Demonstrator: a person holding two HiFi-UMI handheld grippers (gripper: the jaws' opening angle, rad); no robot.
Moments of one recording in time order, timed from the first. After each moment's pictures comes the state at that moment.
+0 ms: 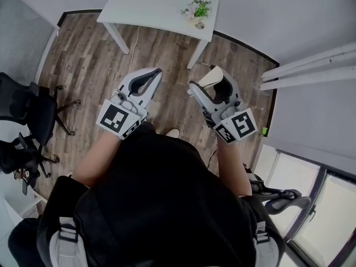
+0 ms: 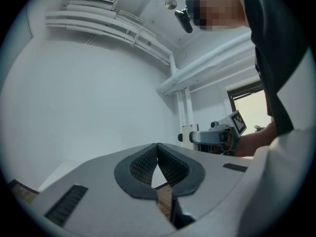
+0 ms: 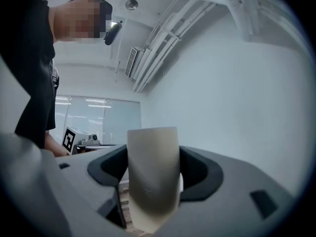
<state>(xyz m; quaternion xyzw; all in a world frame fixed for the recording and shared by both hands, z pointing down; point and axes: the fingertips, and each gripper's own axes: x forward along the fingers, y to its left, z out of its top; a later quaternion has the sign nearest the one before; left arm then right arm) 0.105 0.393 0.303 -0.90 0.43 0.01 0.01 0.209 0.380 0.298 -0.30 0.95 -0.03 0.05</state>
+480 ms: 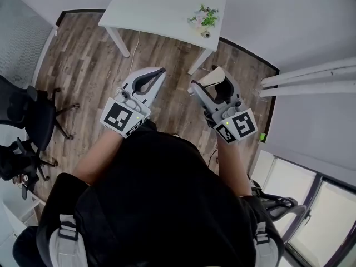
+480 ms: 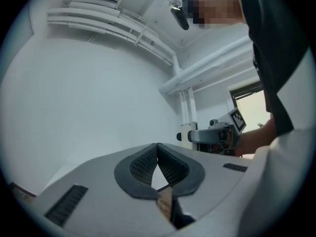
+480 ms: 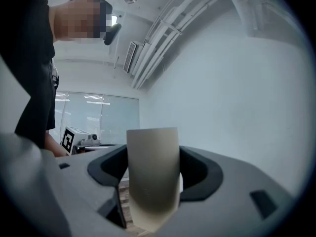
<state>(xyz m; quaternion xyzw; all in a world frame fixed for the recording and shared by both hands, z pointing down) 0.058 0.329 0.312 -0.91 0.42 0.02 0.02 0.156 0.316 0.305 -0.30 0.95 -0.03 0.03</state>
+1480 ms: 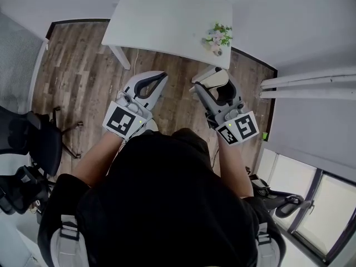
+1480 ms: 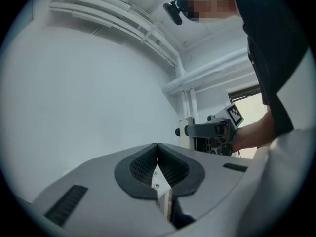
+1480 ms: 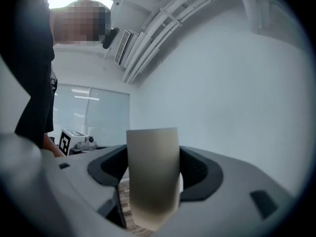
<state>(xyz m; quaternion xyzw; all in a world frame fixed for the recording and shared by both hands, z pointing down) -0.091 0.211 0.319 -0.92 0.38 0.01 0.01 0.013 0.199 0.299 -0.36 0.93 -0.03 0.02</state>
